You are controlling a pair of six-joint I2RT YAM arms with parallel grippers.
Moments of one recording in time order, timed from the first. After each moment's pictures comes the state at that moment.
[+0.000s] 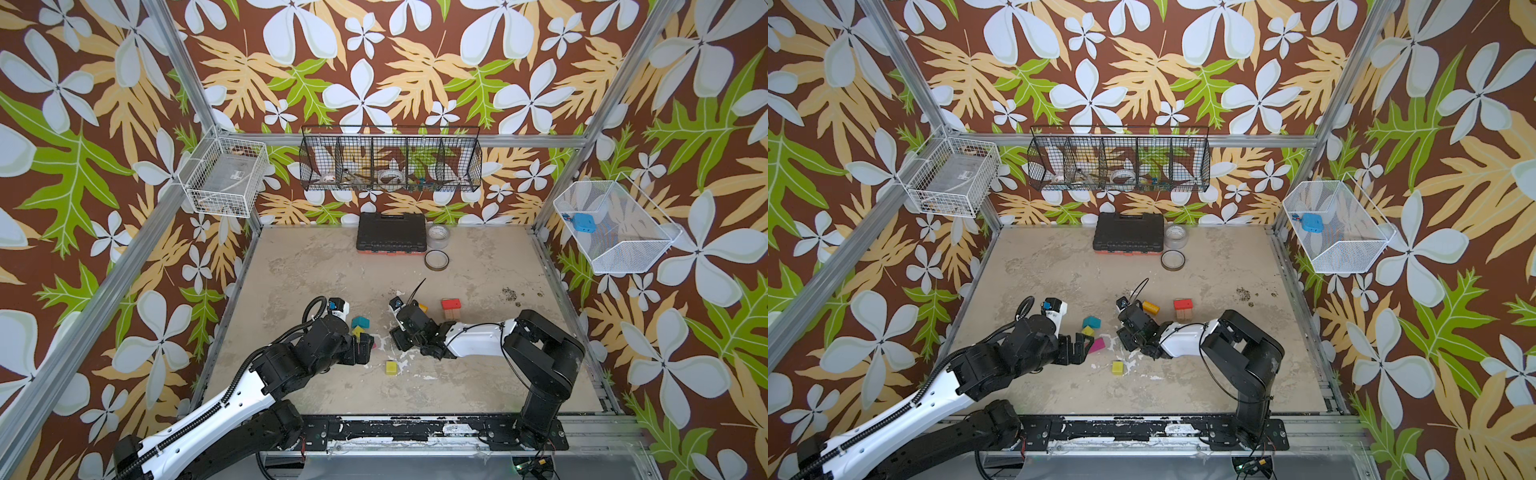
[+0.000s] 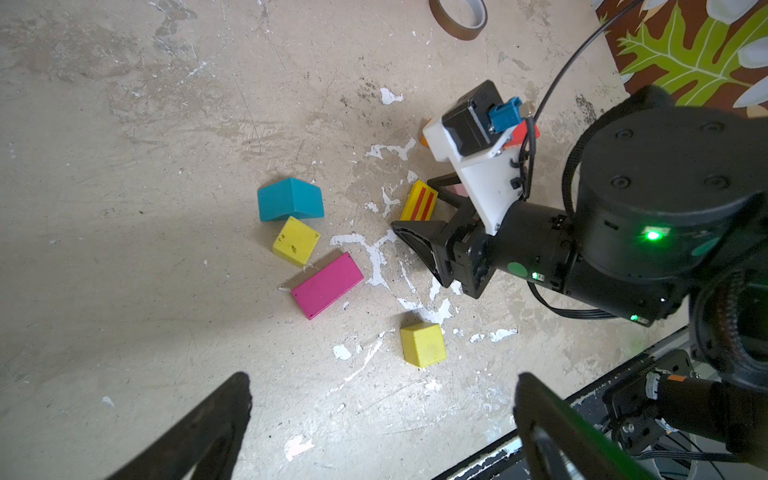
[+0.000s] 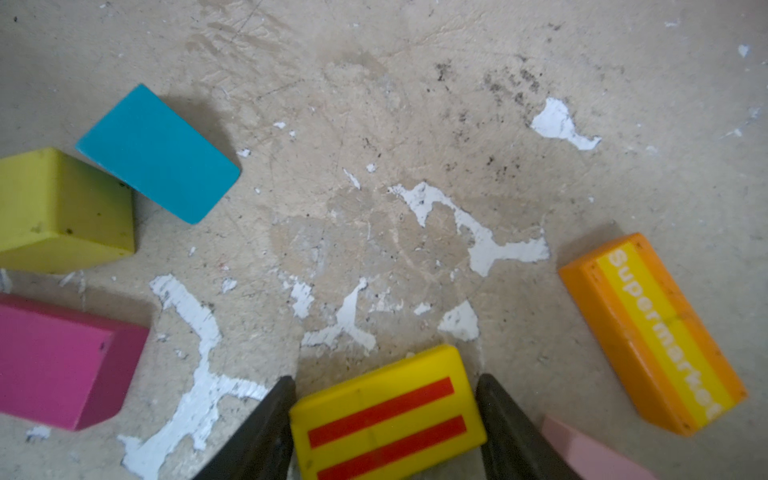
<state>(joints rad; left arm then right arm) -0.84 0.78 0.73 -0.73 -0.17 -0.69 0.89 1.81 0.87 0.07 0.21 0.20</state>
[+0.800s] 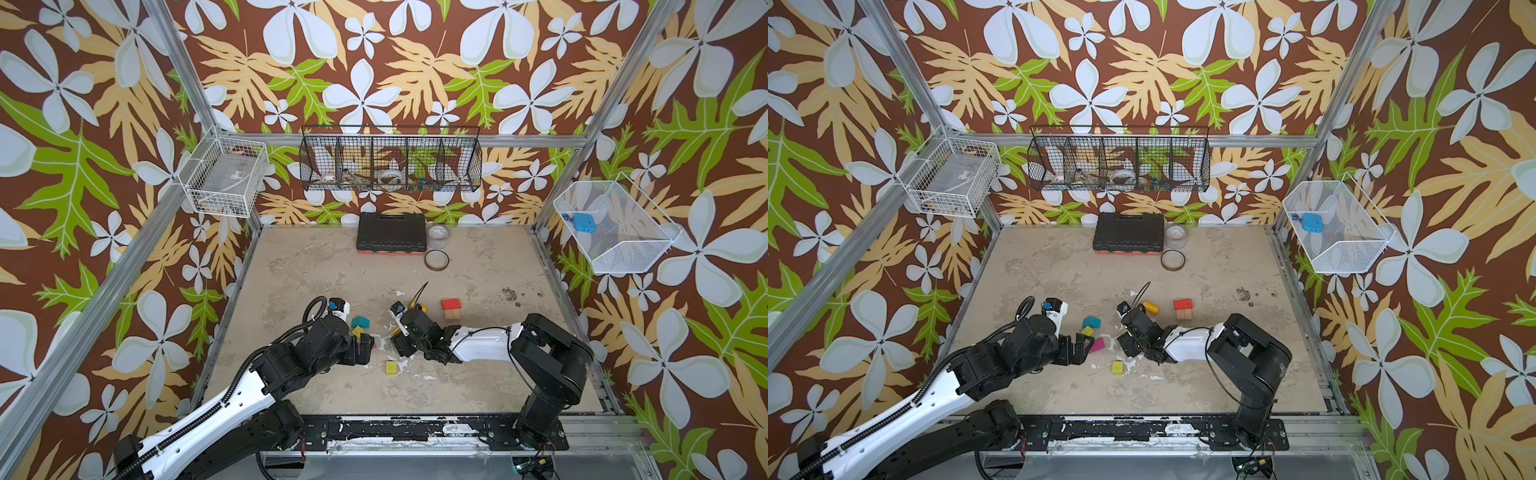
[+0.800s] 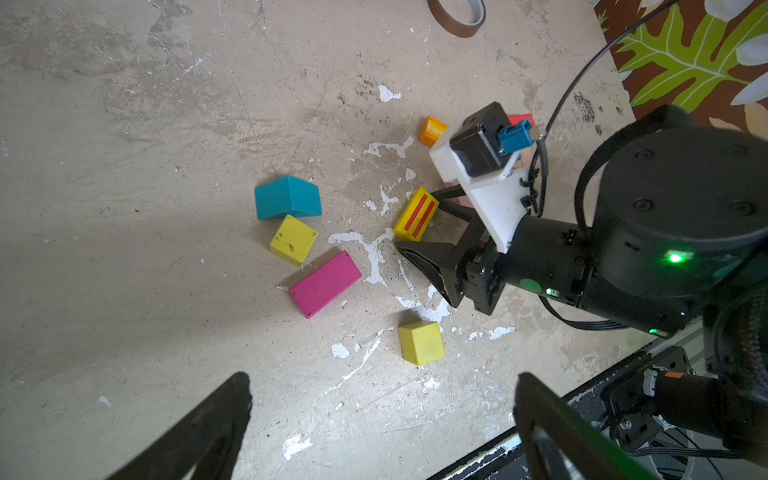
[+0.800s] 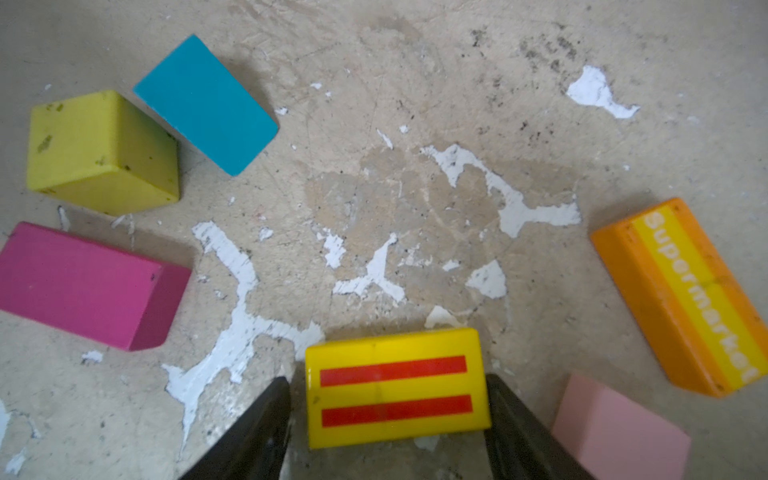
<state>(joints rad) -0.84 0.78 0.73 -0.73 -0.16 -0.69 0.90 1.76 0.81 0.07 0.15 0.19</state>
